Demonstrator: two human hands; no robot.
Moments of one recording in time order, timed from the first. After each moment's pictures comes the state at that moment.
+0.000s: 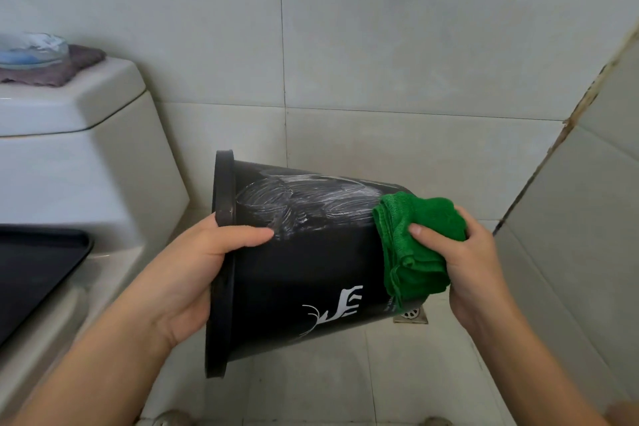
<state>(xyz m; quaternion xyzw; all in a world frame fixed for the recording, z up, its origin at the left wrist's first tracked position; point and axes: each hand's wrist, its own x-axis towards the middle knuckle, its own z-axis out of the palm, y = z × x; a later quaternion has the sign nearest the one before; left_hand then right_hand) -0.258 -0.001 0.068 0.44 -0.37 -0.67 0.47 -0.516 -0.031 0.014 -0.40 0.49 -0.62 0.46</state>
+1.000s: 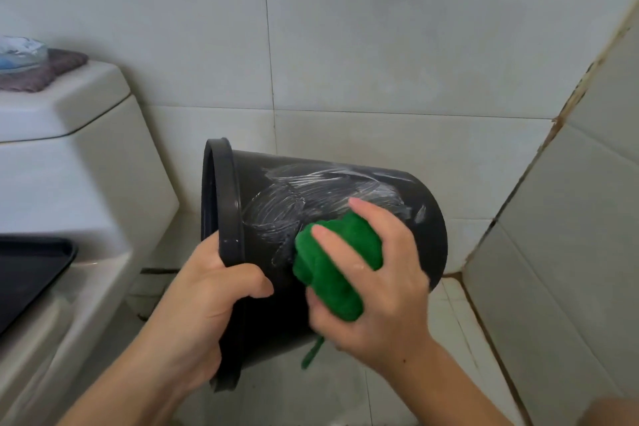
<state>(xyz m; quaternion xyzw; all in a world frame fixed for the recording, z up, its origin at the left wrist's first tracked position) -0.286 0.018 0.054 0.42 -0.46 -0.58 0.52 -0.454 -0.007 -0.002 -0.74 0.39 -0.53 -0.16</state>
